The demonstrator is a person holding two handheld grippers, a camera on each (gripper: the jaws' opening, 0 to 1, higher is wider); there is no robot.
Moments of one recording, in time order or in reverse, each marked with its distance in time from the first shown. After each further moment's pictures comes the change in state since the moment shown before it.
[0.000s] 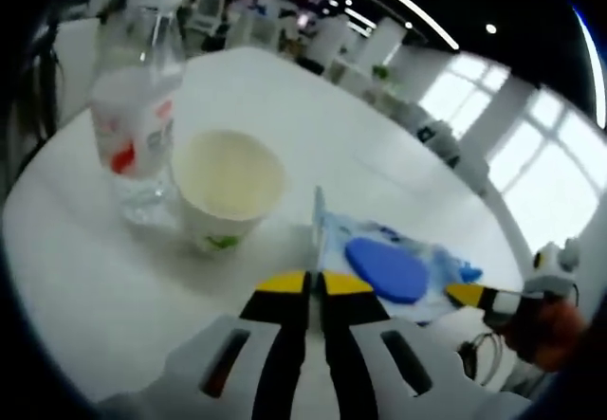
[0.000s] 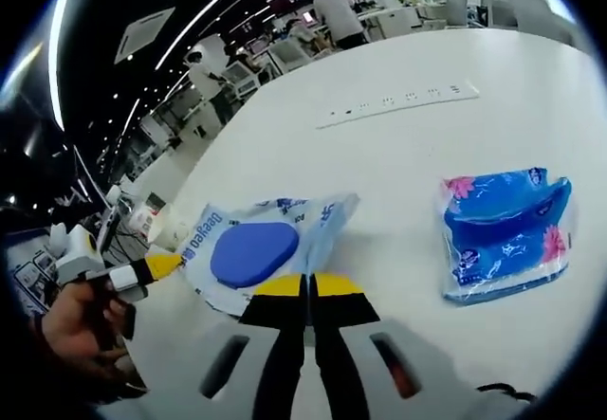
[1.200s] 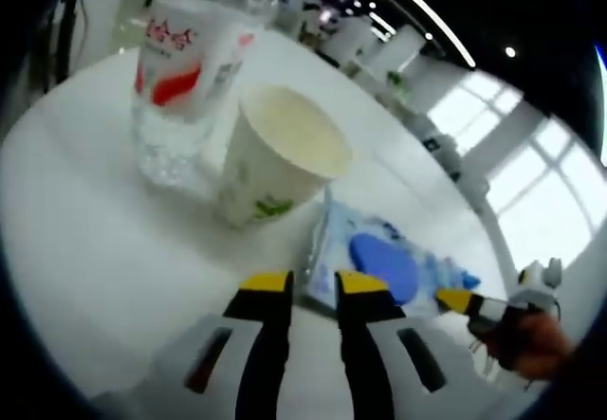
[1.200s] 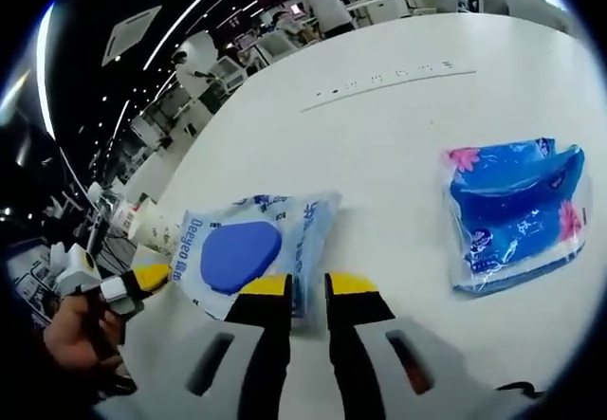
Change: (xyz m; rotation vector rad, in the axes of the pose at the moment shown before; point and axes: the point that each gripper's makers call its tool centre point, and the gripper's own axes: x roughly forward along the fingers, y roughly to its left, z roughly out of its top) left arm 0.003 0.025 -0.020 -0.147 0.025 -0.055; right arm 0.013 -0.014 -0.014 0.039 -0.004 -0.049
